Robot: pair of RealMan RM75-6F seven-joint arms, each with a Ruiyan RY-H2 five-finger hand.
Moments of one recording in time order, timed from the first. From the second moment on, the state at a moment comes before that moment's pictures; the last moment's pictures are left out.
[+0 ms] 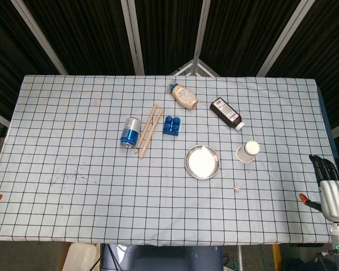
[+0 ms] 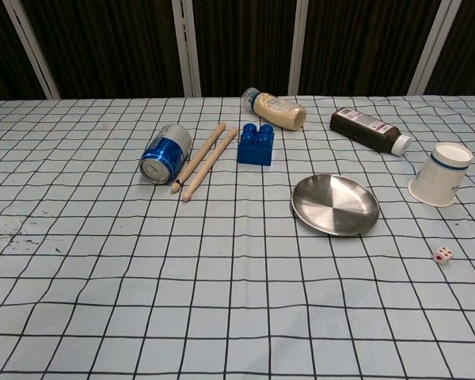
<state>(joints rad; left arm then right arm) -0.01 -1.03 -0.08 -1.58 1.47 1.57 -0.14 0.09 -1.16 0.11 -1.51 -1.45 1.49 -0.06</state>
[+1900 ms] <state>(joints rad) -0.03 -1.06 -0.09 -1.60 1.42 1.54 -0.03 0.36 -1.22 0.03 -1.44 -1.65 1.12 0.01</state>
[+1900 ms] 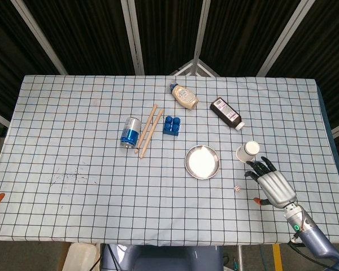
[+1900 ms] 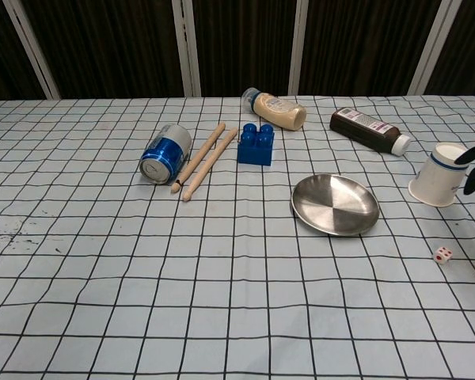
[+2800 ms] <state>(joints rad) -0.03 -1.07 -0.09 -1.60 1.41 1.53 0.00 0.43 -1.32 0.00 -1.34 -1.65 1.06 0.10</state>
